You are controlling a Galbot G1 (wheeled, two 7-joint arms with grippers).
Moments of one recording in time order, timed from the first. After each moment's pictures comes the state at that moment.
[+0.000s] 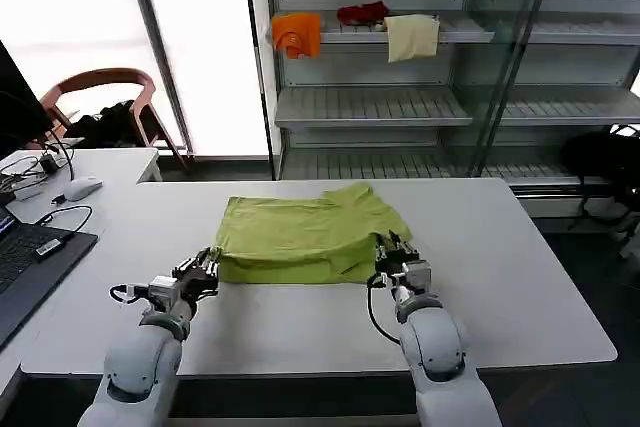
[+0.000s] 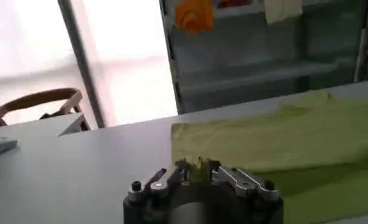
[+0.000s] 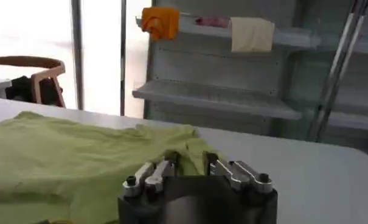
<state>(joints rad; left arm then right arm) 1.11 -1.28 -0.53 -1.89 -0.13 0.56 0.03 -0.97 1.51 0.37 1.82 -0.07 -0.55 0.03</state>
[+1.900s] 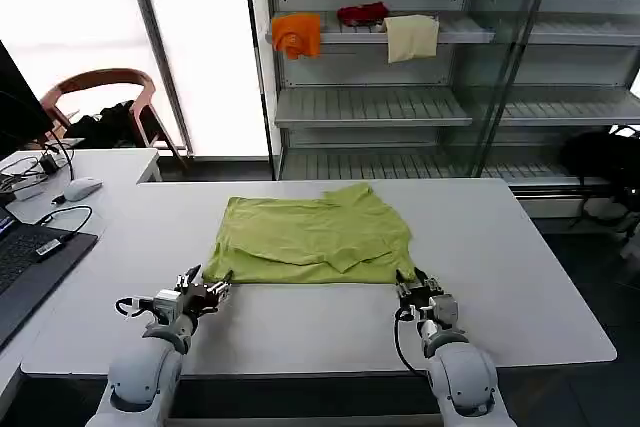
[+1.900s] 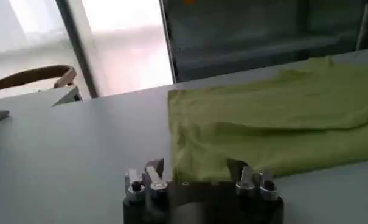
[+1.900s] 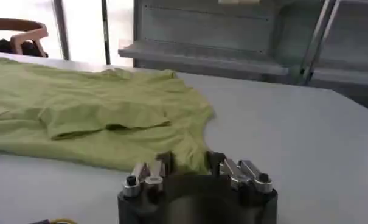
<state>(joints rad) 1.17 -1.28 -0.53 -1.83 -0.12 0.57 0.08 -1.16 1.46 0.43 1.86 0.00 -0.57 -0.02</state>
